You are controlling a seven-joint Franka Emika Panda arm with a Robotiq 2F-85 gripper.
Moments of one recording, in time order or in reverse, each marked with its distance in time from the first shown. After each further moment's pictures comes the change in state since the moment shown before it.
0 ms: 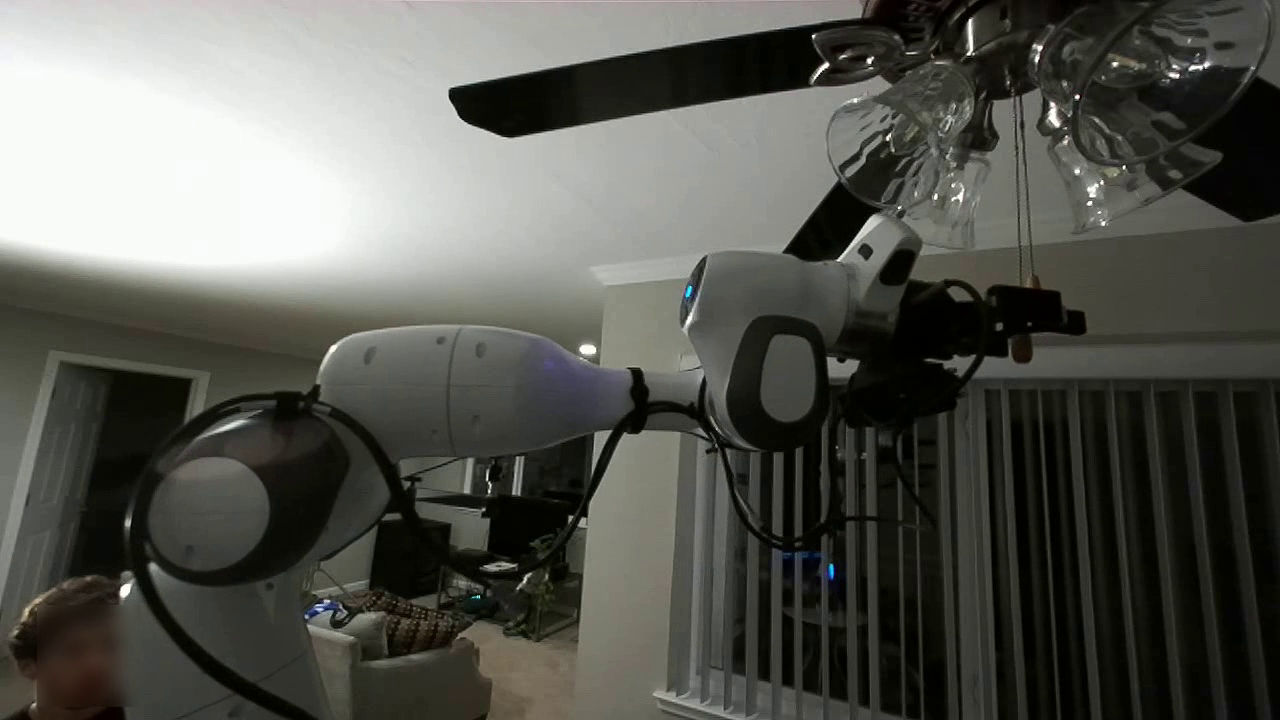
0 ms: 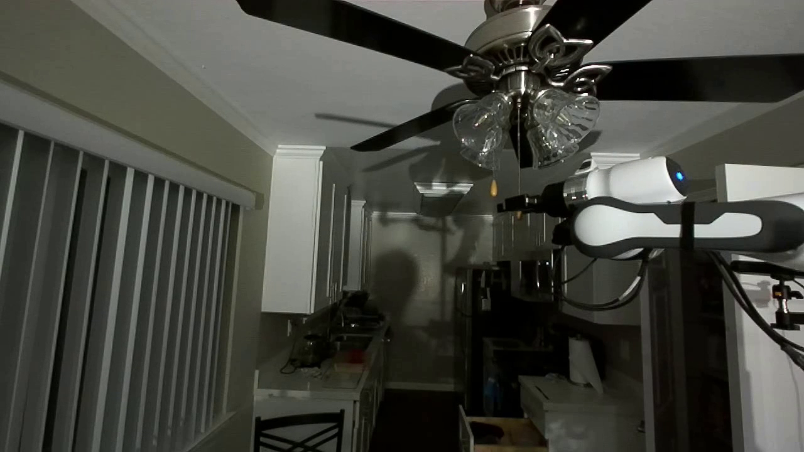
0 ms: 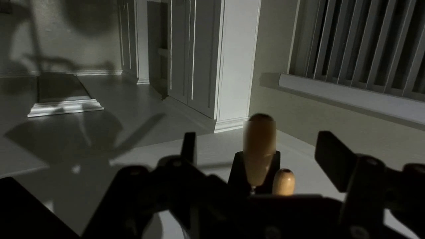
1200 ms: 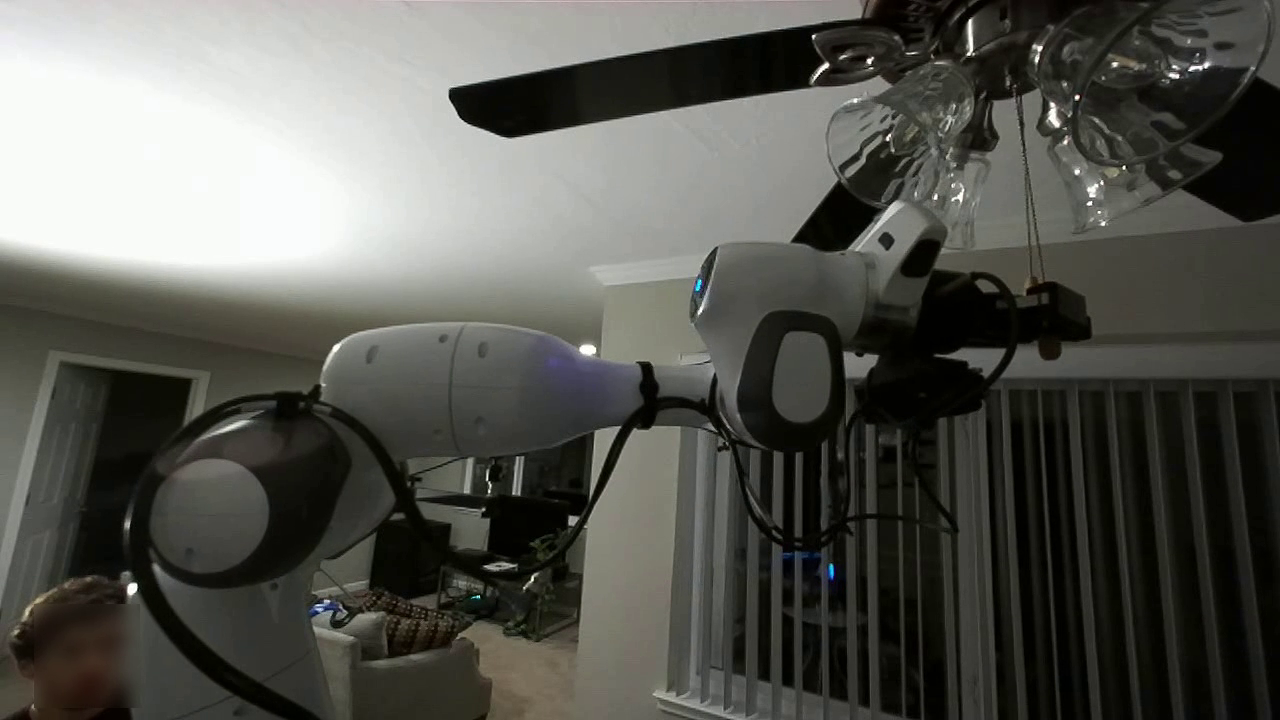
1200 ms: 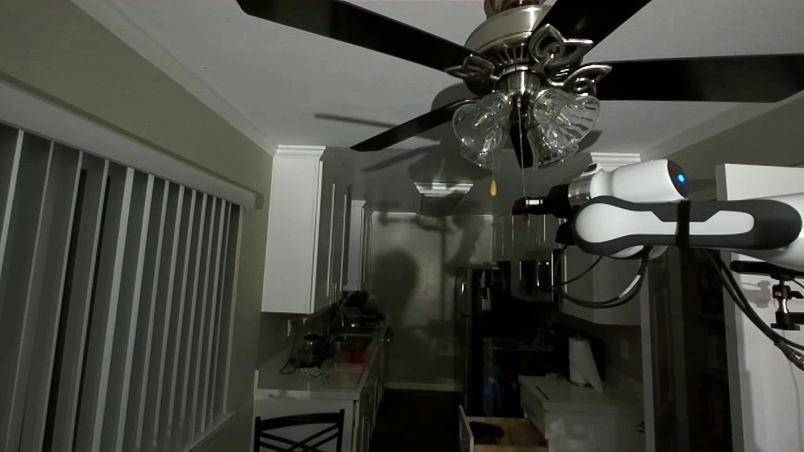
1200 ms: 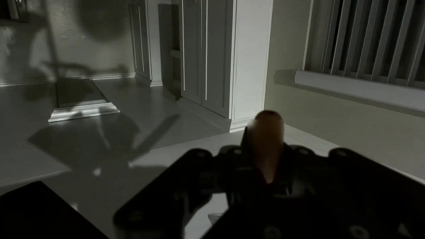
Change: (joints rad) arm 0.003 0.018 -0.042 0.020 0.030 0.002 0.000
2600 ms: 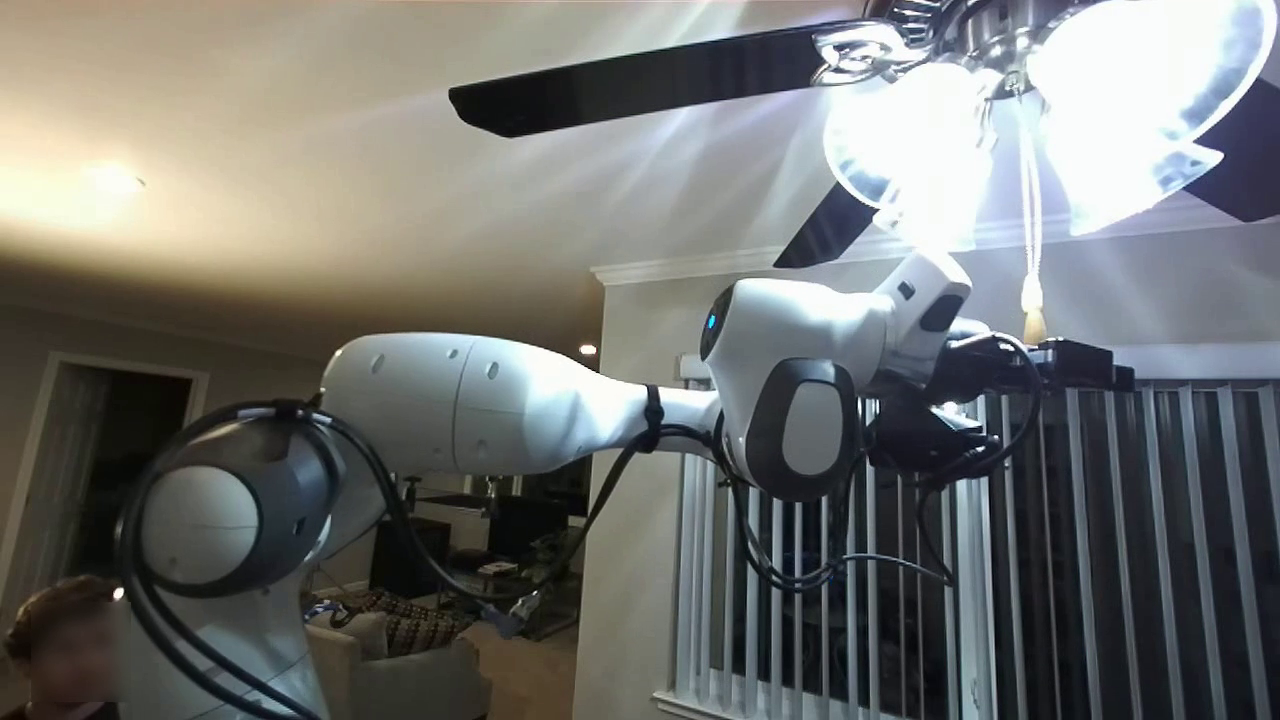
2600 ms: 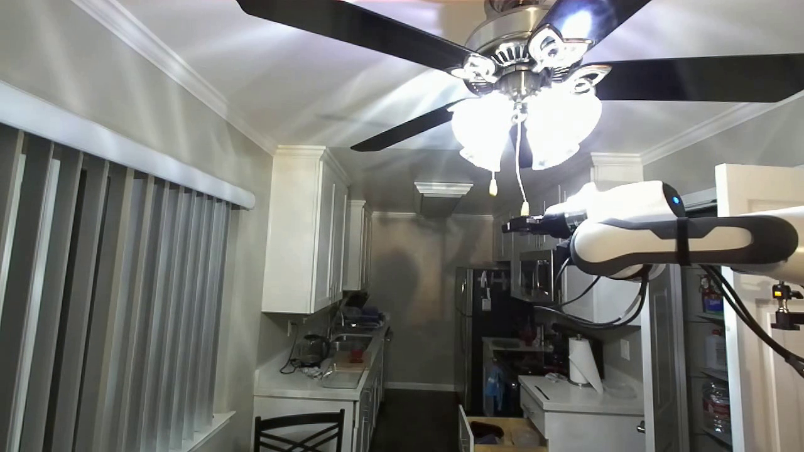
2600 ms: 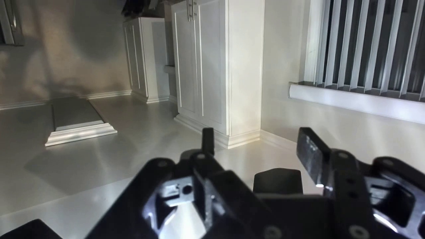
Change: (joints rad) arm 0.093 -0.012 -0.076 -0.103 0.009 0.049 0.000
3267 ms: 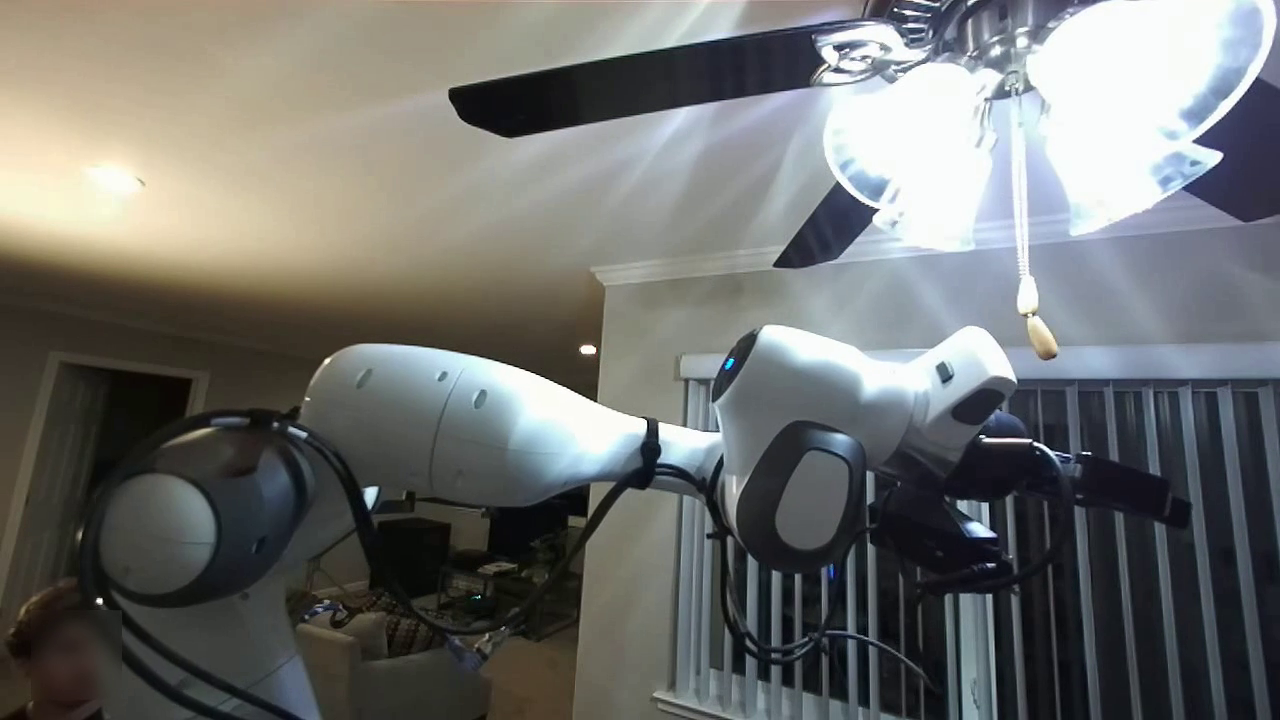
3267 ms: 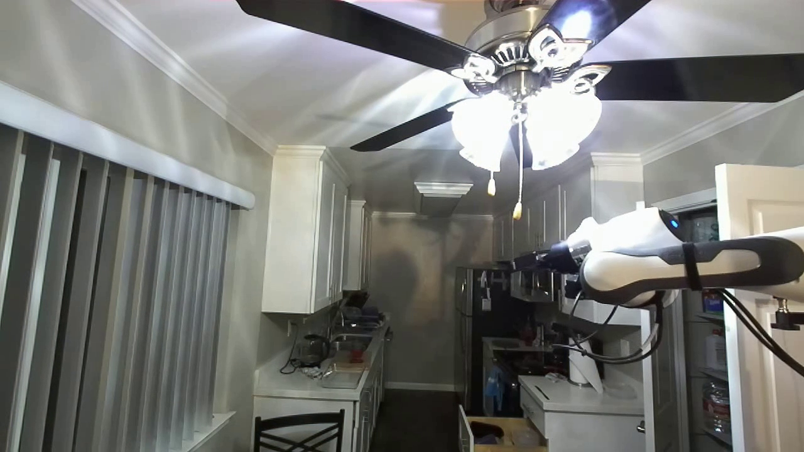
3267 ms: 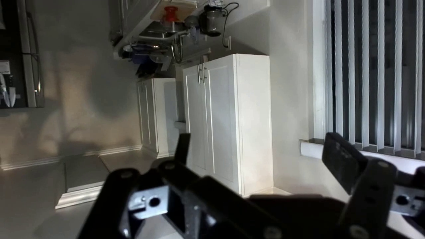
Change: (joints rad) arm -0.002 -0.041 -0.046 -0.154 -0.003 -0.080 -0.002
